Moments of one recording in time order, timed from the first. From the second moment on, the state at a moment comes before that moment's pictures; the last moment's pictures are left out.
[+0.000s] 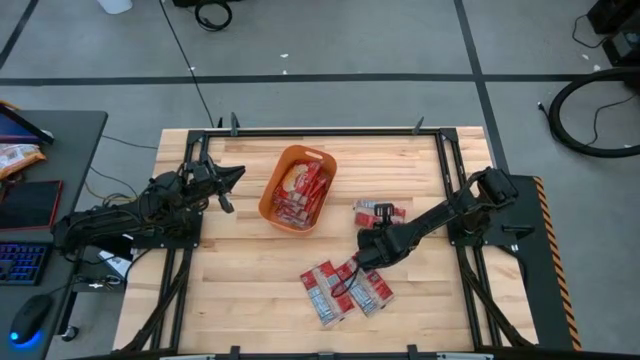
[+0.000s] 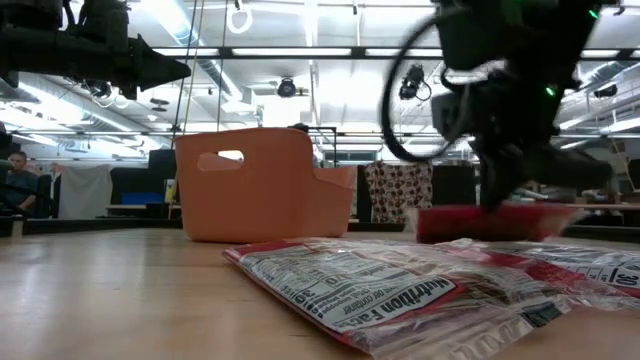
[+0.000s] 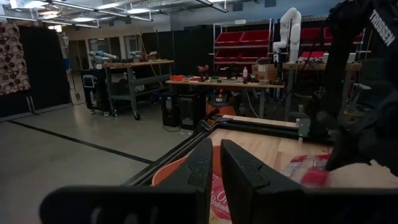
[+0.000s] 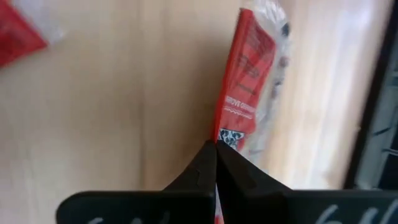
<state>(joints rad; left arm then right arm) 0.29 0.27 0.16 0.23 -0.21 0.04 0.37 1.80 1.08 -0.98 0.58 0.38</state>
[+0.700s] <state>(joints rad) 0.29 0.27 0.16 0.23 -0.21 0.04 0.31 1.80 1.53 -1.23 0.75 0.26</state>
